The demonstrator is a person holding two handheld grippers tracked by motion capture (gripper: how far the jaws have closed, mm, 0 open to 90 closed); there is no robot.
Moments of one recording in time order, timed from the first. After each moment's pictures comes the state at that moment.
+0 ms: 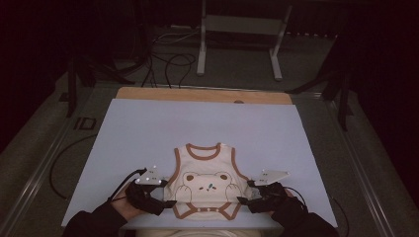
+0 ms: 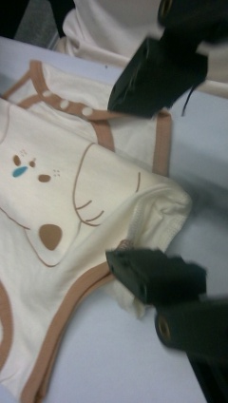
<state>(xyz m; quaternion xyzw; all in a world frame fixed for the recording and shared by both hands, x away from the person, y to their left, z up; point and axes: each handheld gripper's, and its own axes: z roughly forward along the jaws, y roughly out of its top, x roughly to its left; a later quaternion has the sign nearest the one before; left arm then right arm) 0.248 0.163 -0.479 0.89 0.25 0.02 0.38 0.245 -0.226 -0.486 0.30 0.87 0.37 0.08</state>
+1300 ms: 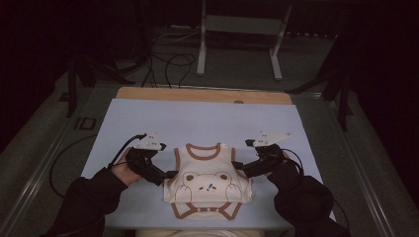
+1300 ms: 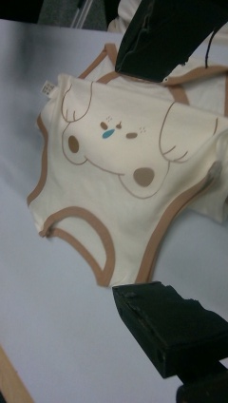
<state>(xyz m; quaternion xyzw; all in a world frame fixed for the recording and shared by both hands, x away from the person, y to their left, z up) 0.311 0.159 -0.415 0.88 0.23 0.07 0.41 0.318 -0.211 -0.417 0.25 0.85 0.43 0.13</state>
